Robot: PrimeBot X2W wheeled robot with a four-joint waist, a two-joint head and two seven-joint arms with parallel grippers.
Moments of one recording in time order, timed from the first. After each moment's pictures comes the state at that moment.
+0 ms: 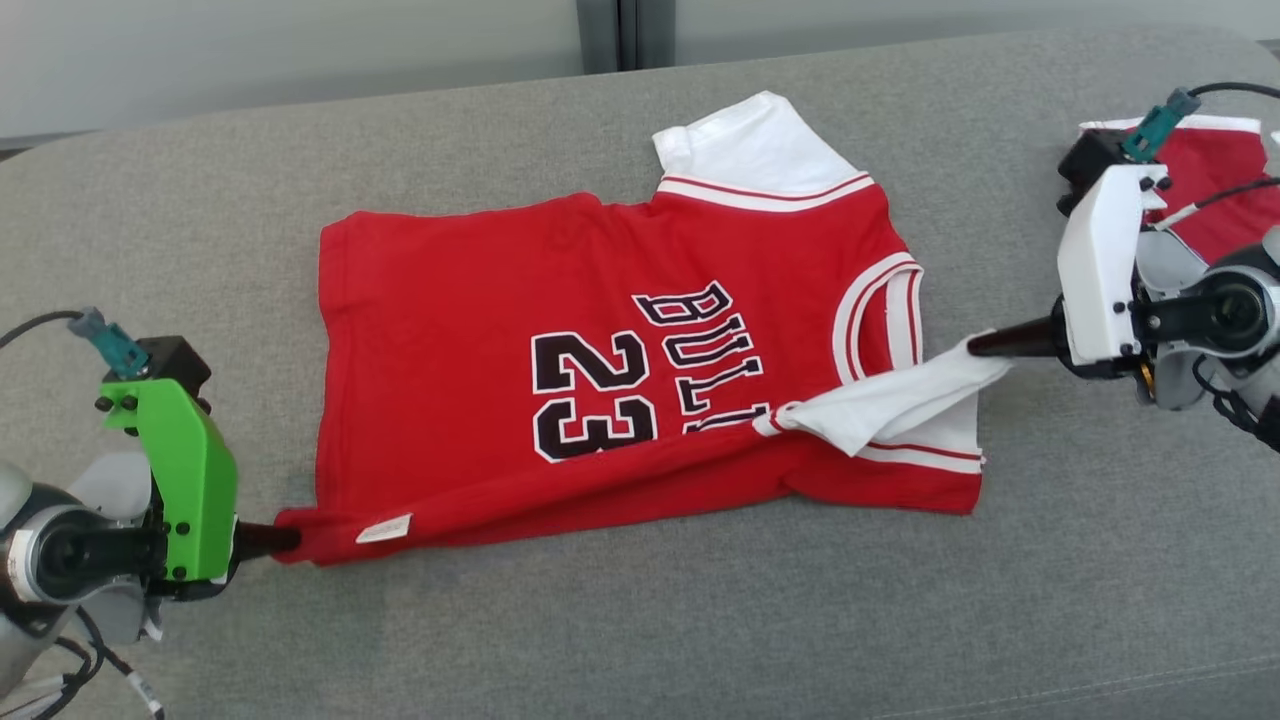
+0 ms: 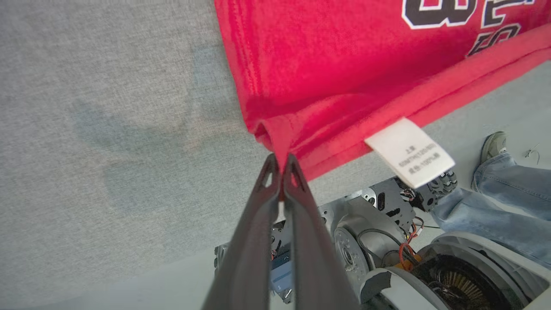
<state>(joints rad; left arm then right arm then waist) -0.72 0.91 -0.97 0.13 -1.50 0.08 0.89 -0.93 -0.68 0.82 0.48 1.37 0.13 0.96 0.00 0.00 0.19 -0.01</state>
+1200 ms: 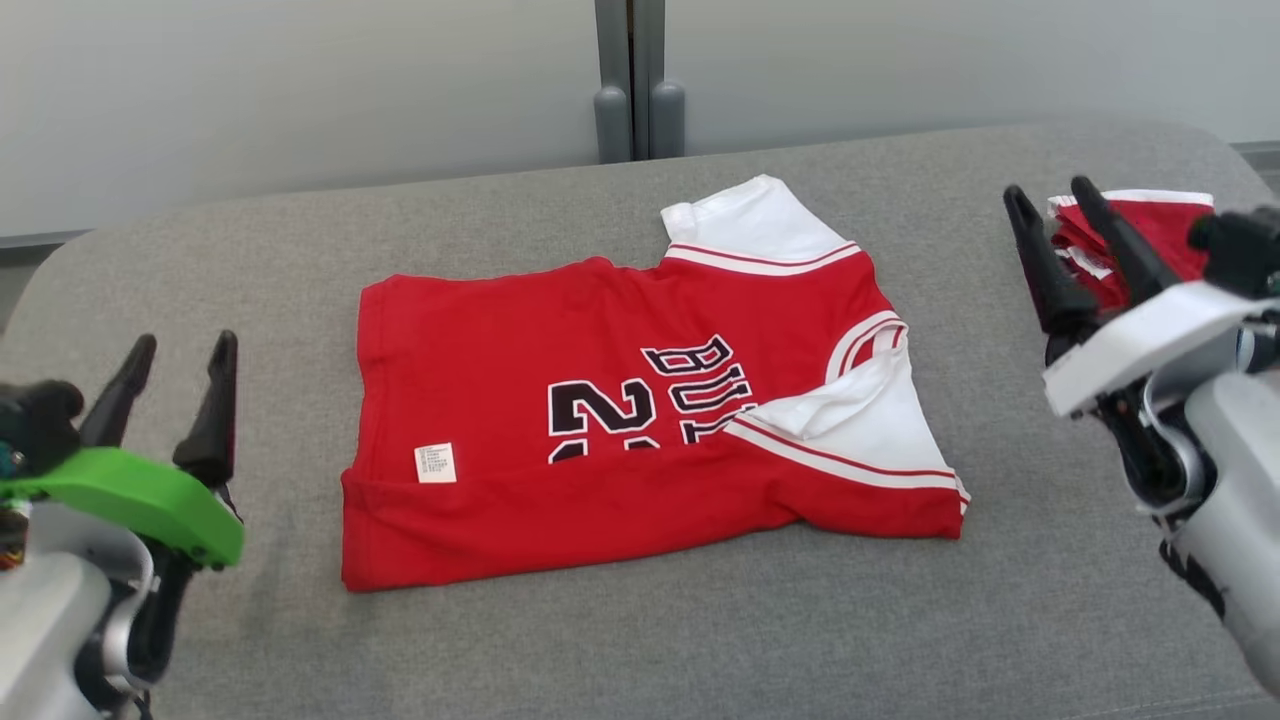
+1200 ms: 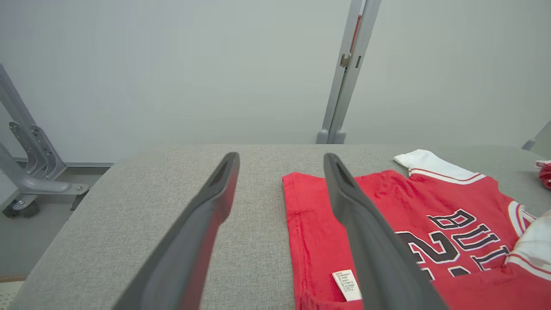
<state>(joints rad) -0.48 0.76 -0.73 0.25 -1.11 0.15 -0.25 -0.62 -0.51 0.51 0.47 0.86 0.13 -0.24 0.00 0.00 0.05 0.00</state>
